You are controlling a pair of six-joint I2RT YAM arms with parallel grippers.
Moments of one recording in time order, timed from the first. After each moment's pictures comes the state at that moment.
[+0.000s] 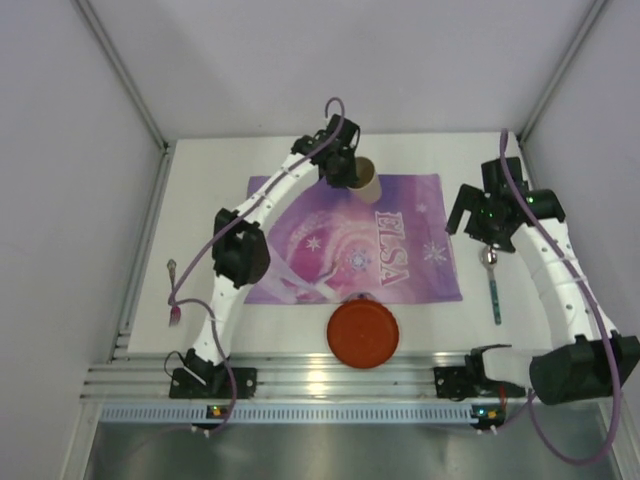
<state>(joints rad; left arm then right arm) -0.56 2.25 2.28 -0.92 -0.07 -0.55 0.13 1.29 1.35 -1.09 0.20 0.47</state>
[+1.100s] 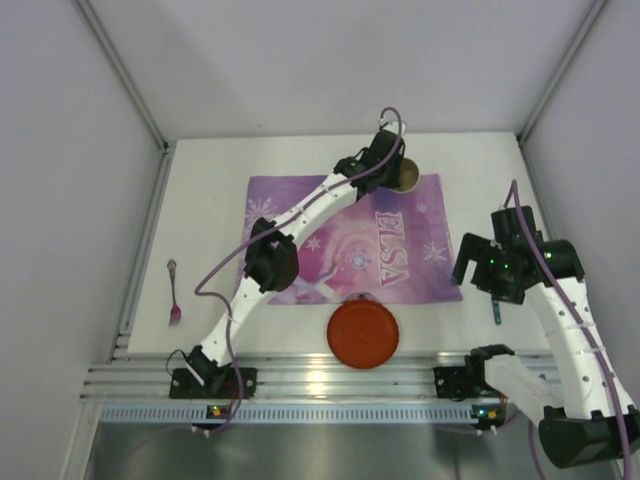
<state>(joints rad) -0.76 2.54 2.51 -0.56 -0.18 -0.36 0.15 0.91 1.09 -1.33 0.05 0.48</state>
